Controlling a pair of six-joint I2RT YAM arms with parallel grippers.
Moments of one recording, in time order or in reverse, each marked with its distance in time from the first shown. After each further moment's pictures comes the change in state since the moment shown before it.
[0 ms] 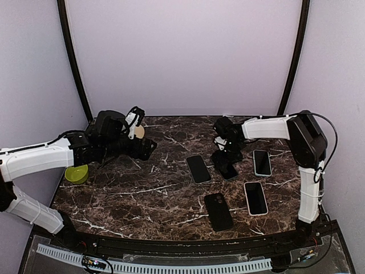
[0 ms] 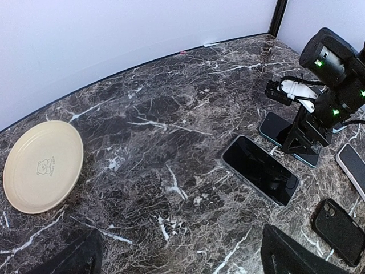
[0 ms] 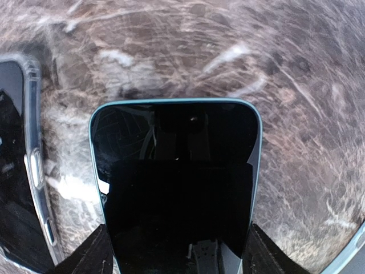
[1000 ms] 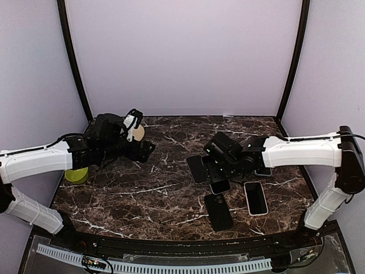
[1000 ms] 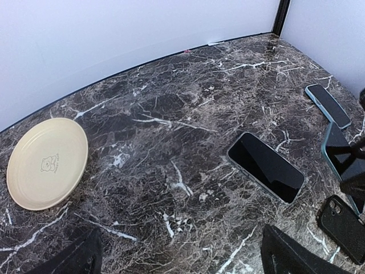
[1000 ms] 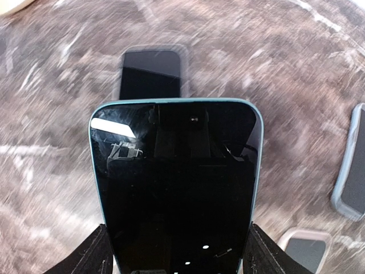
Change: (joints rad) left arm 0.000 -0.022 -0.045 0.027 -0.018 0.007; right arm 0.376 -0.450 -0.323 0.130 0.296 0.388
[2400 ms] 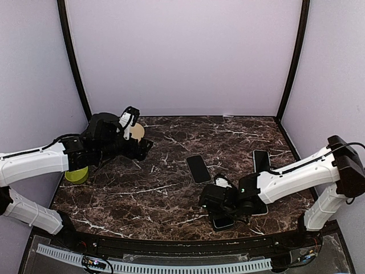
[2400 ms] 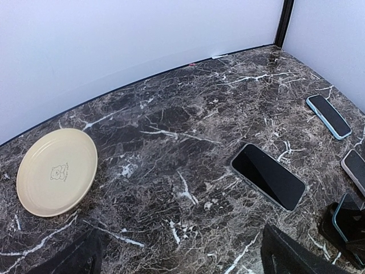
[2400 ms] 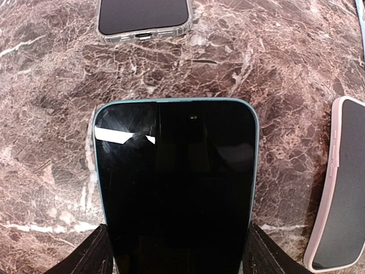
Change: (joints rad) left arm 0.000 -0.045 -0.018 0.027 -0.025 0.021; right arm 0.350 -0.002 -0.246 -0.010 0.134 0.481
